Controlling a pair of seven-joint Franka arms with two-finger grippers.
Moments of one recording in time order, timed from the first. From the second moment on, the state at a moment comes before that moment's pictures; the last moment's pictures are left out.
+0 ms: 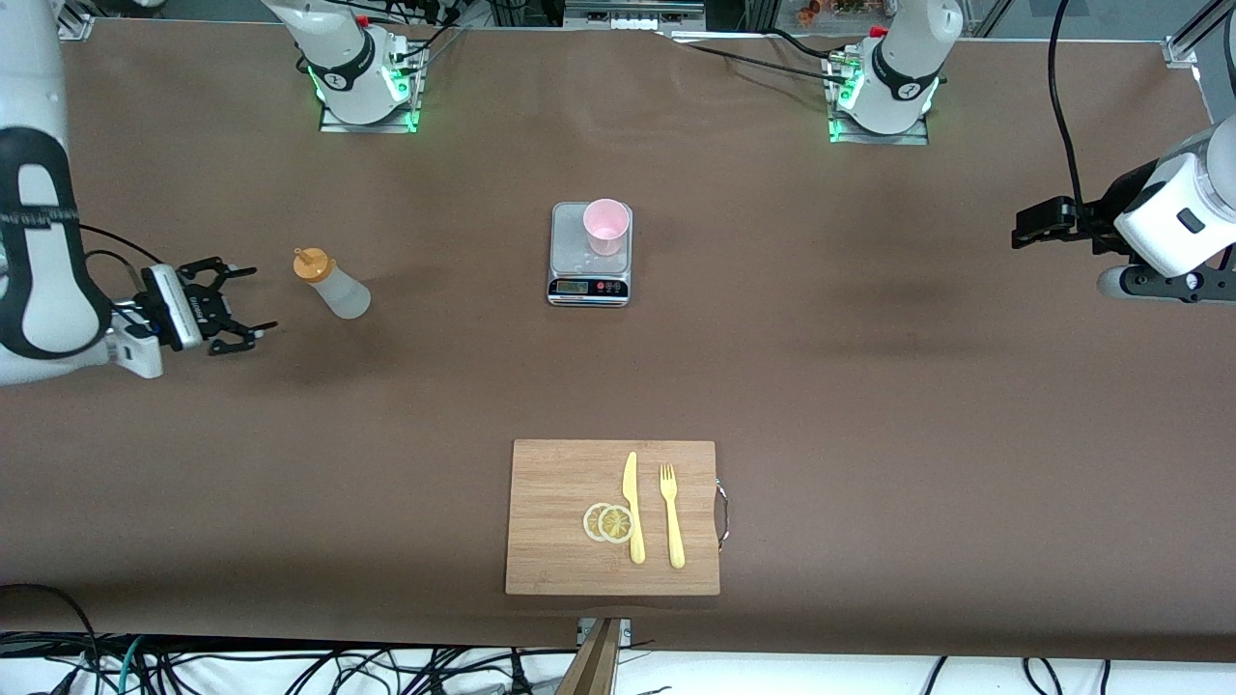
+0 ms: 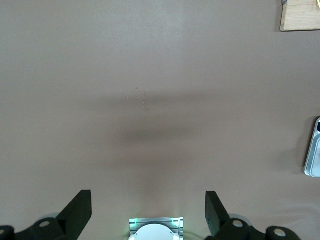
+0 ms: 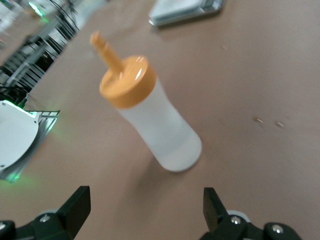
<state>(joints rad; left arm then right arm) -0.02 0.13 0.00 -1.47 -0.03 1.37 0.00 -0.23 0.59 -0.10 -1.64 0.39 1.50 -2.13</state>
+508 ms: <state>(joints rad) -0.02 0.13 0.00 -1.47 -0.03 1.37 0.00 -0.01 0.33 -0.09 -1.68 0.15 1.65 -1.38</state>
